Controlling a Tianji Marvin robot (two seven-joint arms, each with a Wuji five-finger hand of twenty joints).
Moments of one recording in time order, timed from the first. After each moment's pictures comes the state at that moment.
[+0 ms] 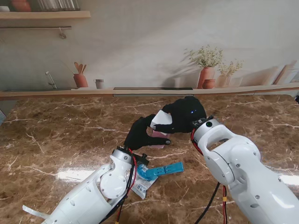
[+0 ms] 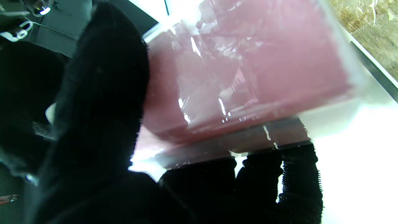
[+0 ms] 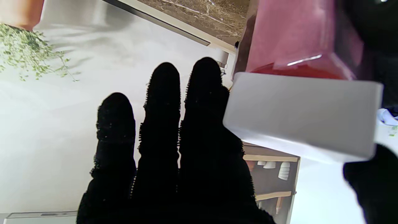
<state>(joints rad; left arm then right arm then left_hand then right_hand) 1.33 -1.32 -0.82 -1.32 0.35 -0.48 0.54 -1.50 -1.04 1.19 -2.08 -1.25 0.03 0.31 0.92 -0.75 0.20 -0.16 0.68 0.18 0.72 0.61 0.97 0.13 0.32 1.04 0.81 0.29 0.64 0.99 0.21 0.27 1.16 0.91 -0.21 -0.26 0.78 0.04 0.81 -0.02 0.33 0.50 1.25 -0.11 0.49 0.64 1.04 -0.02 0.65 0.66 0.60 0.09 1.23 0.77</state>
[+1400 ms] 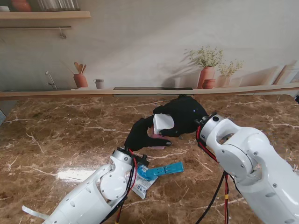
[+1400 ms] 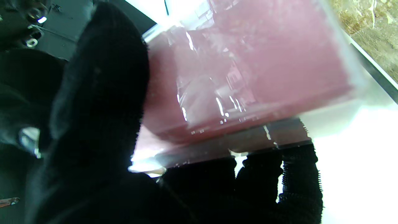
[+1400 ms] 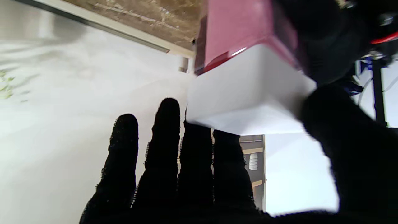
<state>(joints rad) 1.34 -1.32 -0.82 -1.32 0.36 -0.48 0.54 -1.48 -1.02 1.27 -2.06 -0.99 -0.16 0.39 0.92 -0.75 0.20 -0.16 0.68 0.18 0.72 0.61 0.97 0.13 0.32 1.04 0.81 0.29 0.64 0.99 0.21 0.27 1.16 0.91 0.20 -0.55 0.87 -0.05 0.61 -0.07 0.28 0.87 0.81 -0.09 0.43 0.75 0.64 -0.08 0.59 0.67 0.28 0.03 0.81 0.81</state>
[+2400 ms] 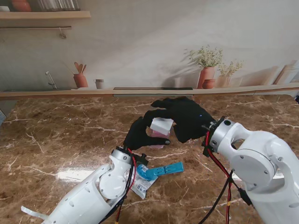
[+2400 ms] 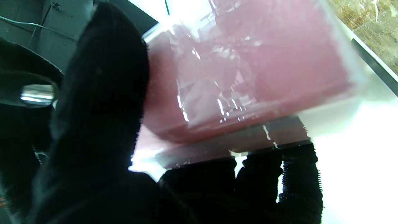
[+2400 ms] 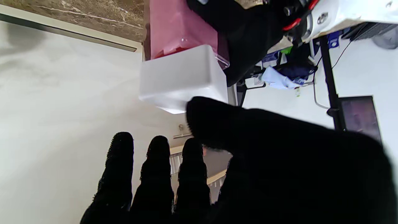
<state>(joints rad) 1.34 -1.31 -0.83 -1.33 0.36 -0.48 0.54 -1.58 -1.02 1.39 -2.17 -0.78 -0.25 0.48 0.92 -0.75 0.20 -0.16 0.68 0.18 0.72 0.61 0.97 0.13 0.32 1.04 0.81 0.29 0.64 0.99 0.21 0.27 1.16 0.91 0.72 -0.72 1.41 -0.01 0.35 -0.30 0.14 0.65 0.33 -0.03 0.12 0.38 0.32 0.00 0.12 0.35 0.10 0.07 0.59 0.70</state>
